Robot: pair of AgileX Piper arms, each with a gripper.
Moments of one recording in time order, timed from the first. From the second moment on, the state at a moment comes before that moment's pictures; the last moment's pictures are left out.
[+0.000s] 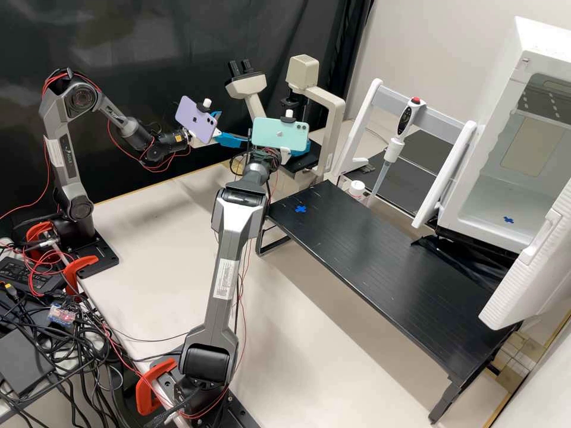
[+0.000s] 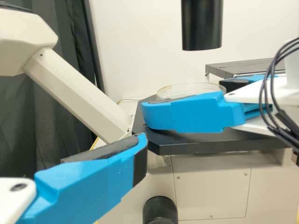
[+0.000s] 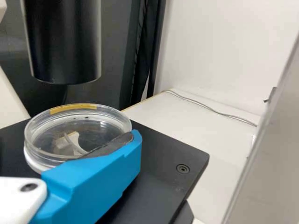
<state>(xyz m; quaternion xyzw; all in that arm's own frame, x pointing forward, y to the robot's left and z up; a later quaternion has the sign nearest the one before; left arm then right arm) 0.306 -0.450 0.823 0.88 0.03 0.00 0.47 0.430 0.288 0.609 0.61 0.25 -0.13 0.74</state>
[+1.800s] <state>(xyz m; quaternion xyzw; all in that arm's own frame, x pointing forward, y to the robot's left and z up) 0.306 -0.450 0.823 0.88 0.03 0.00 0.47 0.333 0.234 0.689 0.60 0.25 -0.03 0.76</state>
